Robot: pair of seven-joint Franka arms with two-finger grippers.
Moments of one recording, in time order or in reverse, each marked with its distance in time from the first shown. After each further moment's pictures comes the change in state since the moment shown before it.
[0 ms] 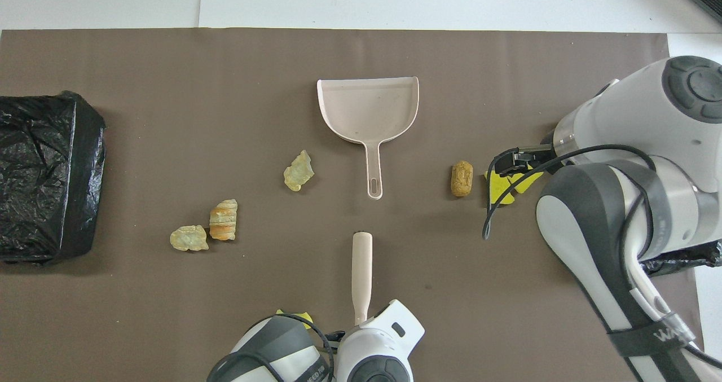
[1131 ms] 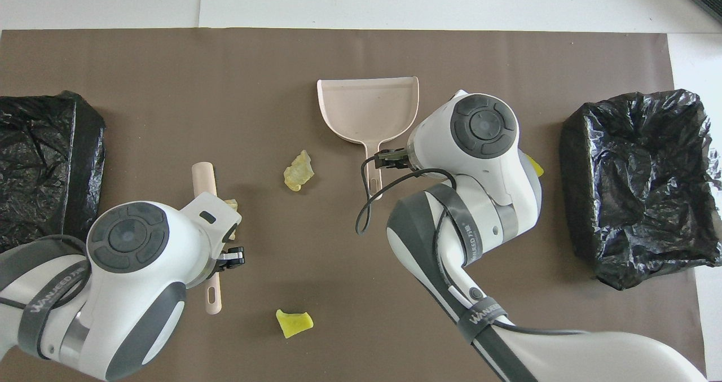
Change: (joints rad) left arm 0.571 -0.162 0.010 -0.026 0.099 -0.233 0.346; right arm 0.259 0.238 0.011 0.087 0.019 0.299 0.175
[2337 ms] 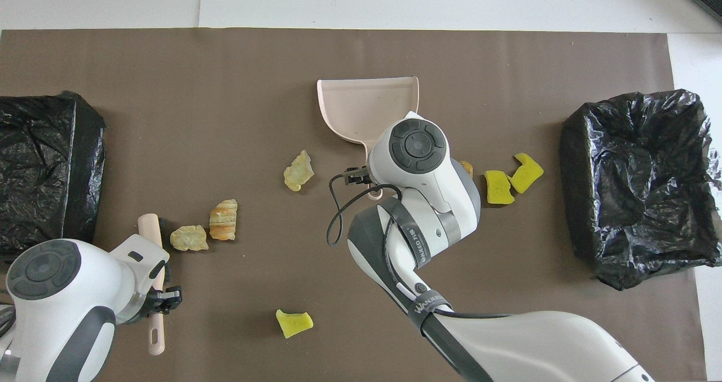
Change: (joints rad) left arm 0.232 -0.167 -0.003 -0.298 0.001 0.013 0.134; right arm 0.066 0.101 0.004 0.005 0.011 0.070 0.012
